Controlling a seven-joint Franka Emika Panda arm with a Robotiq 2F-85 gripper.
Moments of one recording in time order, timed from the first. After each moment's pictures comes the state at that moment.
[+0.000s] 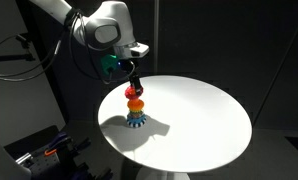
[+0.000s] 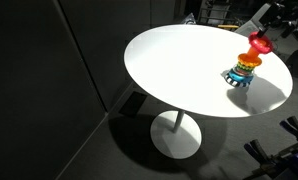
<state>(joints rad) -0.07 -0.08 -0.05 -2.44 -0.05 2.52 0.35</state>
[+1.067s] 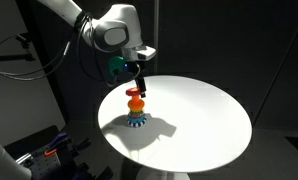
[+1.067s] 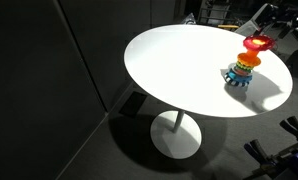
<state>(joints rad) -0.08 0.00 -0.07 -2.37 -0.04 2.50 0.41</state>
